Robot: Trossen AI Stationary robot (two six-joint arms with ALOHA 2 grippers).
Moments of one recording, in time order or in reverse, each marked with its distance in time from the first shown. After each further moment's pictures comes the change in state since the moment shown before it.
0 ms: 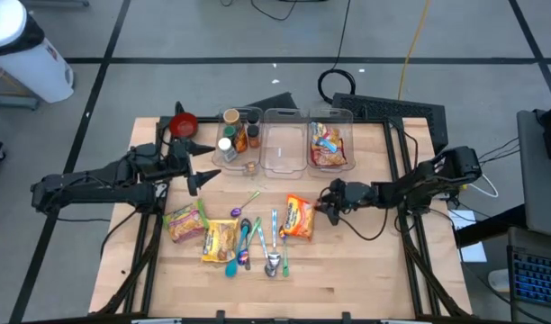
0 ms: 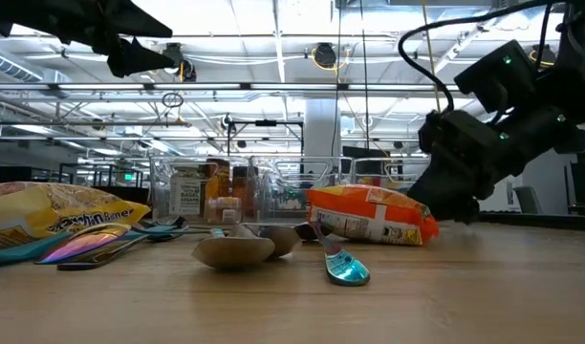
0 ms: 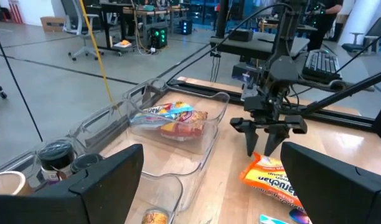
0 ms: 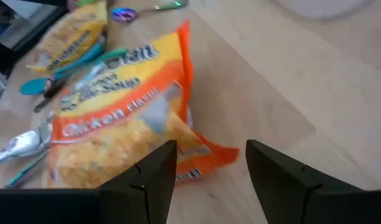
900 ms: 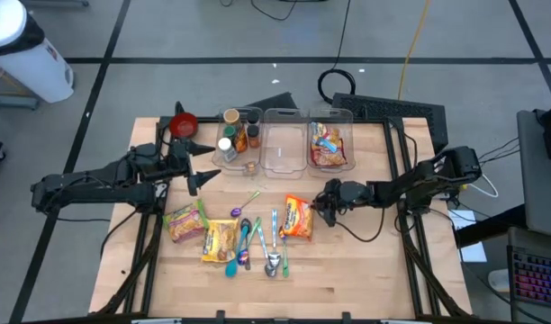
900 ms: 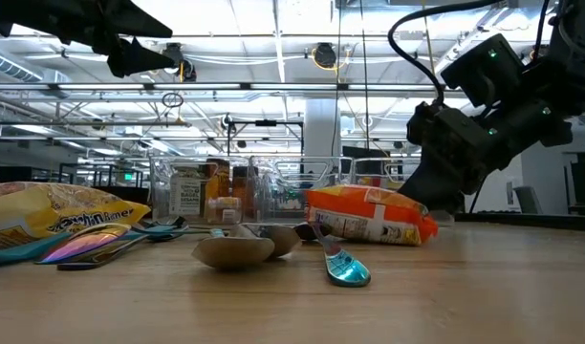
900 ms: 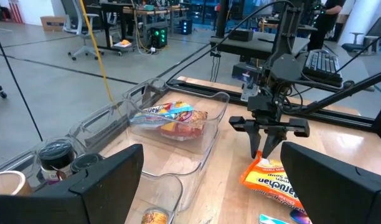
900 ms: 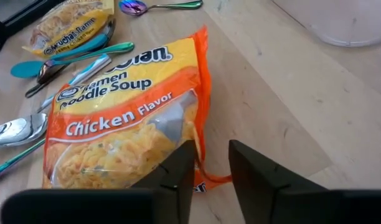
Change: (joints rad) left arm 0.000 0.000 0.000 -0.001 0.000 -0.001; right arm 0.002 0.000 0.074 -0.092 0.001 -0.123
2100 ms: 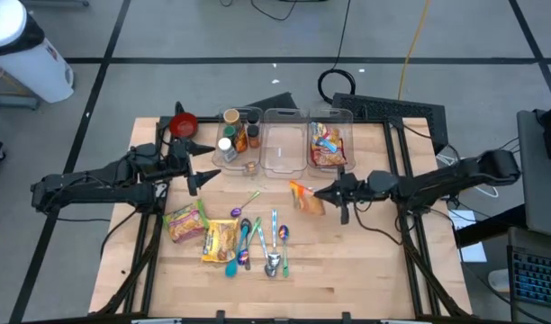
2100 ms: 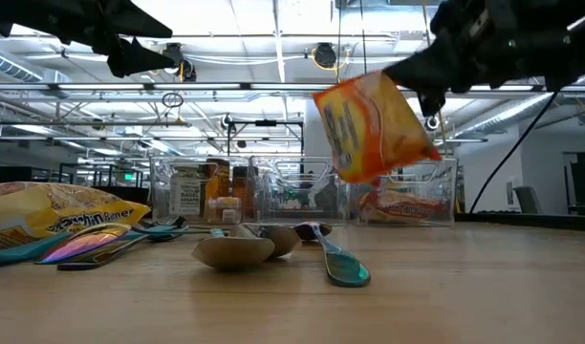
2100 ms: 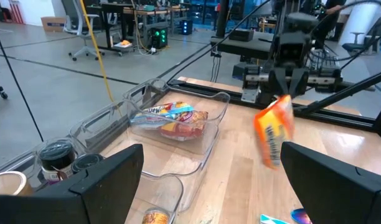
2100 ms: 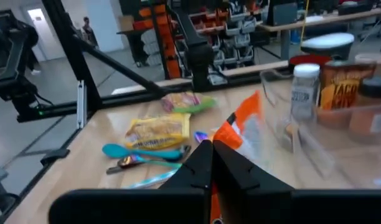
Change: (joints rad) left arm 0.000 0.000 0.000 0.001 -0.002 0.003; right arm 0.042 -0.462 0.029 -0.036 -0.002 -0.323
